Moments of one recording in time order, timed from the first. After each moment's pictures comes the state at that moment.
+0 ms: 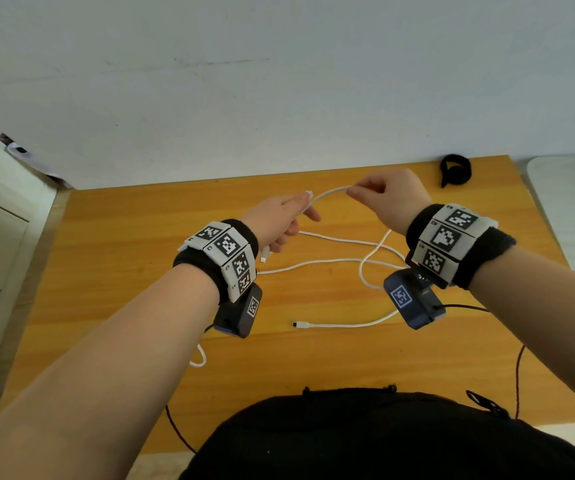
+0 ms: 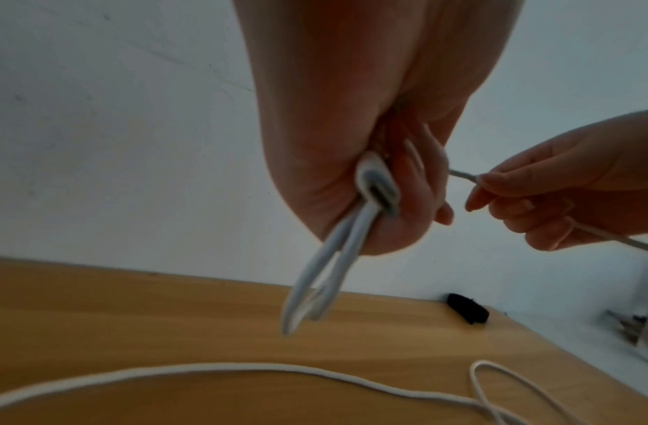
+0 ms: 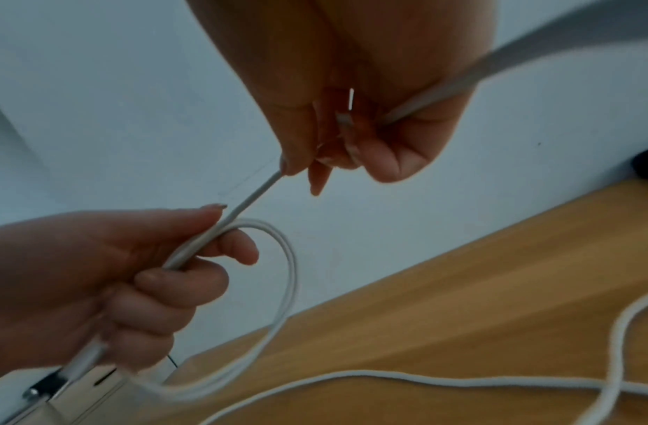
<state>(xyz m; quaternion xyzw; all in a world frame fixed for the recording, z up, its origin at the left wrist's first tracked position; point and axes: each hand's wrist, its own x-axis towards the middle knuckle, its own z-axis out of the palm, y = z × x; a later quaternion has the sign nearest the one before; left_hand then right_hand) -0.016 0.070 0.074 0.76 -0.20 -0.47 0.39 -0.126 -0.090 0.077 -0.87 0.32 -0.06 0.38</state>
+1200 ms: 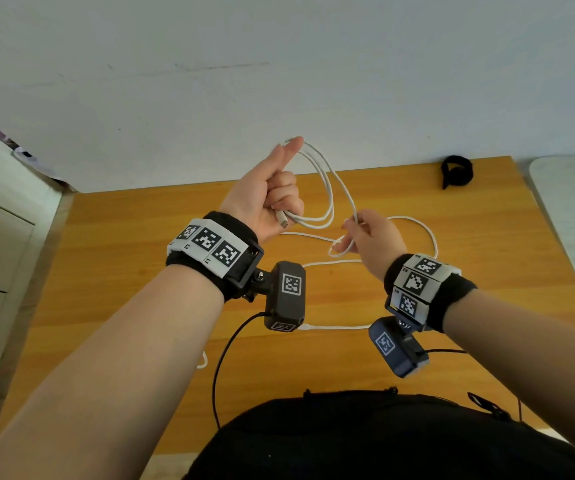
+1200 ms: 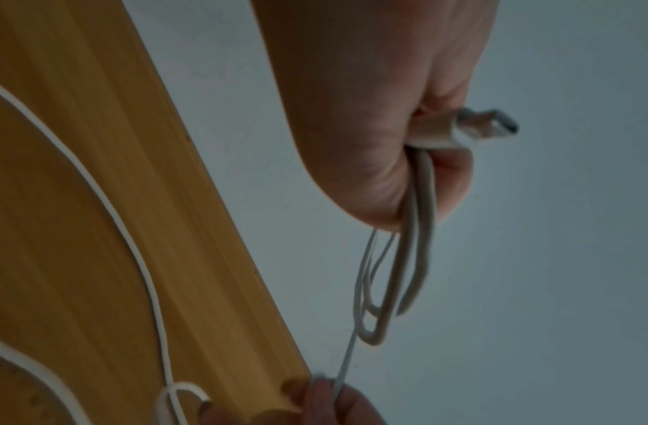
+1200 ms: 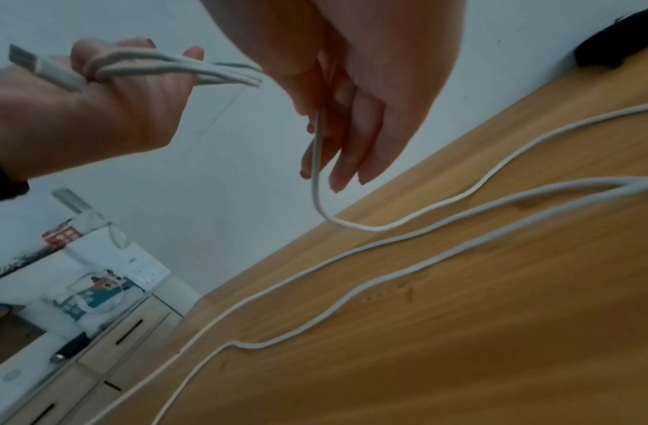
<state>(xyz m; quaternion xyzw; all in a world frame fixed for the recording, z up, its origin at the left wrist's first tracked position) -0.012 0.068 0.103 0.39 0.04 -0.53 0.76 -0.144 -0.052 0.030 -0.77 0.35 -0.06 0.53</state>
